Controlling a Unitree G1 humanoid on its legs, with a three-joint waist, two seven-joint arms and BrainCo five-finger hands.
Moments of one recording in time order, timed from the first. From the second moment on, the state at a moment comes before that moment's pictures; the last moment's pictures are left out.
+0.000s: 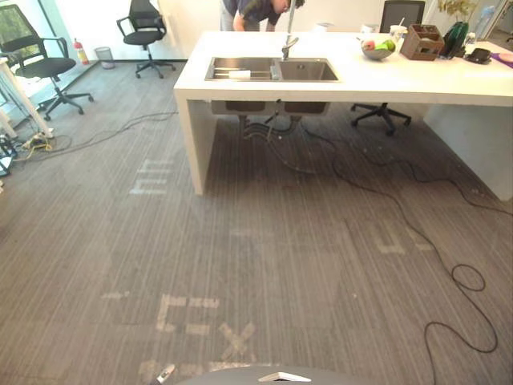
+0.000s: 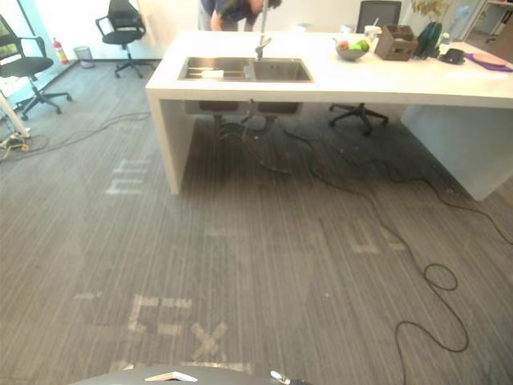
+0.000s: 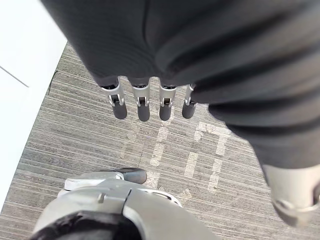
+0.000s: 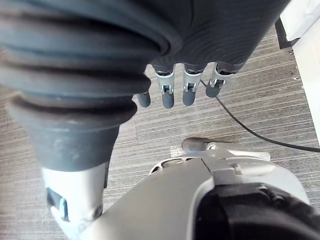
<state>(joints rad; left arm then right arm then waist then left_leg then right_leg) 0.17 0.14 0.04 1.13 -0.20 0.15 -0.02 0.10 -0.15 -0.14 1.15 0.03 0.13 0.08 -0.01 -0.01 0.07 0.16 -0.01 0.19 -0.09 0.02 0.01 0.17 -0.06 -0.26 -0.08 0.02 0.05</state>
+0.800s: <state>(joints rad) 0.16 0.14 -0.01 1.13 -0.08 0.11 0.03 0.09 -0.16 -0.02 1.16 -0.11 -0.14 0.04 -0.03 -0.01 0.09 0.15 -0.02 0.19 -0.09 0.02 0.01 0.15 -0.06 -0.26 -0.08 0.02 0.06</state>
